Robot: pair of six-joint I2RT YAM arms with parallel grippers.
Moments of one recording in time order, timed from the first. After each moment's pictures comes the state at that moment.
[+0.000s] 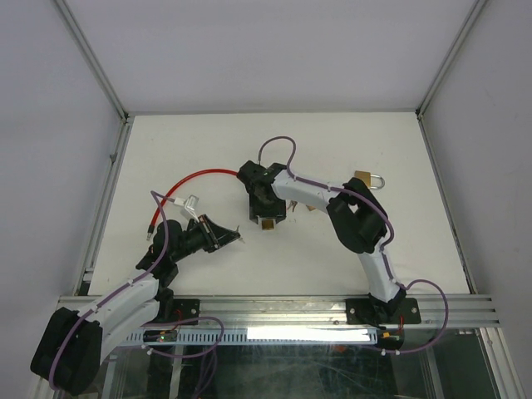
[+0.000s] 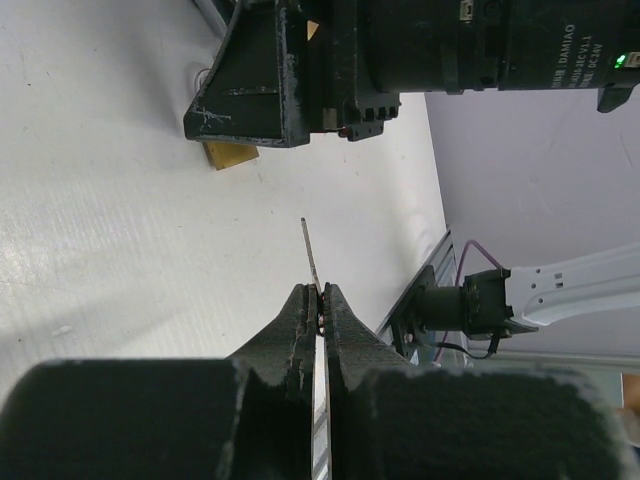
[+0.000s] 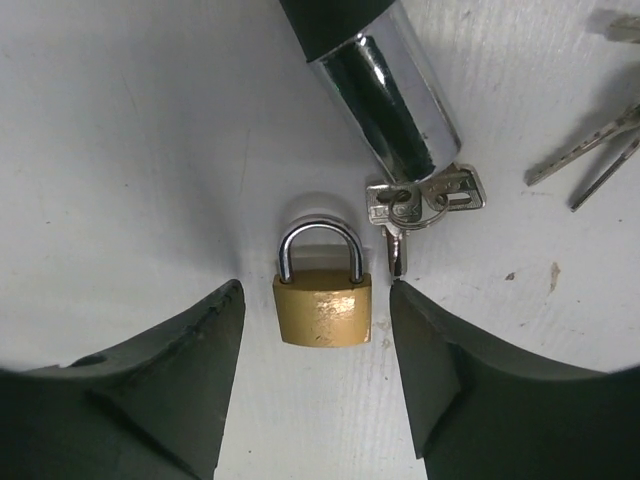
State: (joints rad) left arm -0.42 0.80 0.09 0.46 0.46 -0.98; right arm 0.88 2.10 1.63 -0.89 0.17 0.79
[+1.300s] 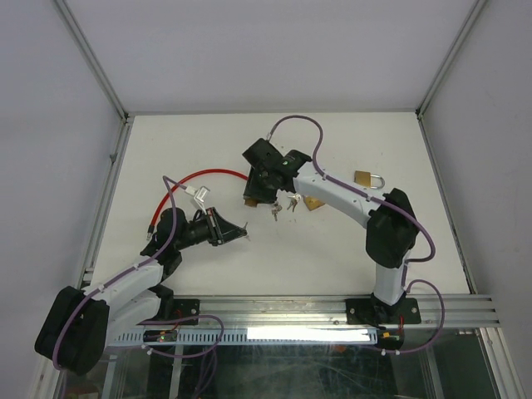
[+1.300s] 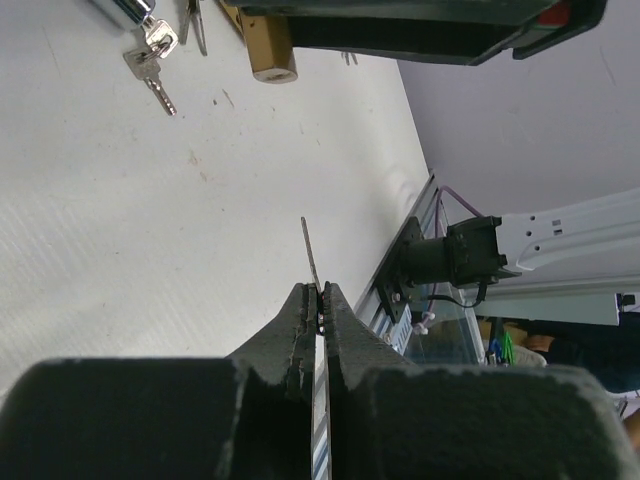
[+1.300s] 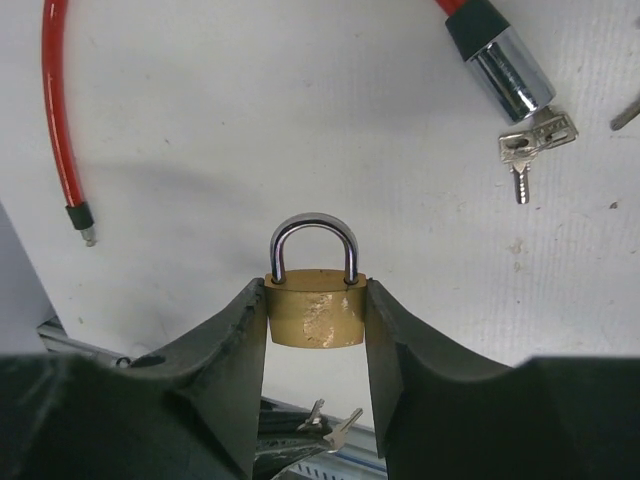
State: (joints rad) left arm -0.41 0.95 0.20 0.52 0.64 -0.89; right arm 0.88 1.88 1.66 -0.82 0.13 1.00
